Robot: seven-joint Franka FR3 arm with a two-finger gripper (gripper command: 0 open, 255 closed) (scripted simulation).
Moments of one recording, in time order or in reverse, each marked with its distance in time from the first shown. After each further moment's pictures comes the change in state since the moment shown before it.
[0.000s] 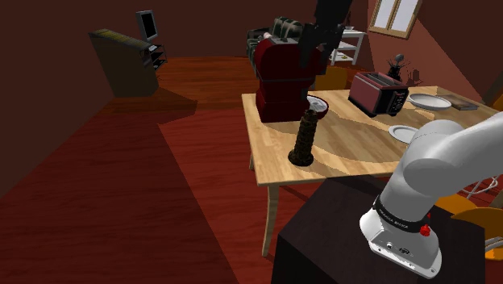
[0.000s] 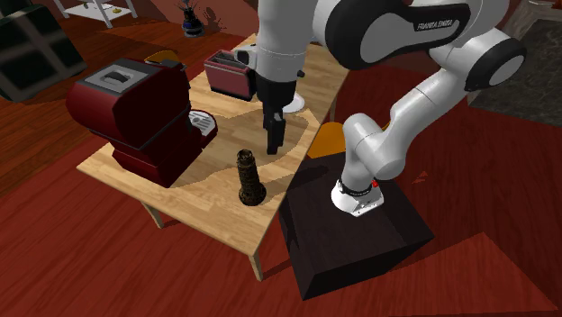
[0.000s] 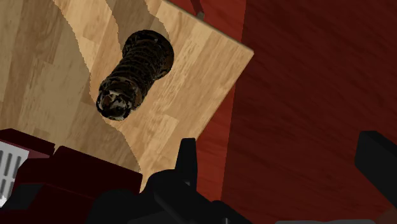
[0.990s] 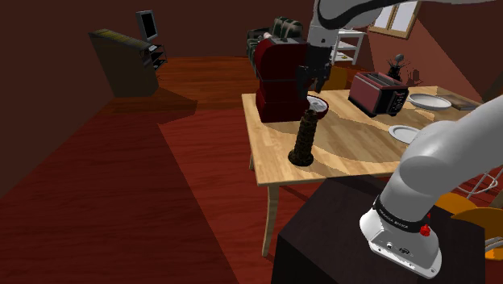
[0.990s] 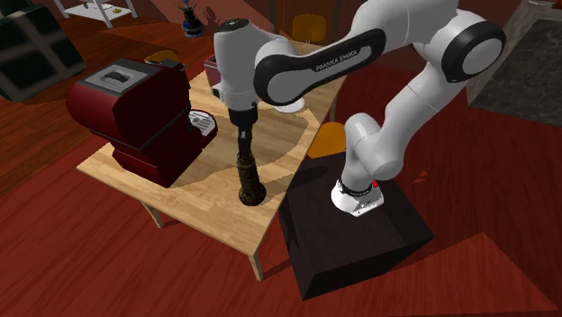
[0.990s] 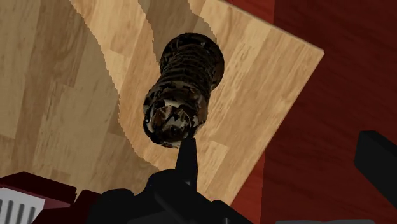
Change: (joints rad) arm -0.083 0.238 -0.156 -0.129 -0.069 0.231 -0.124
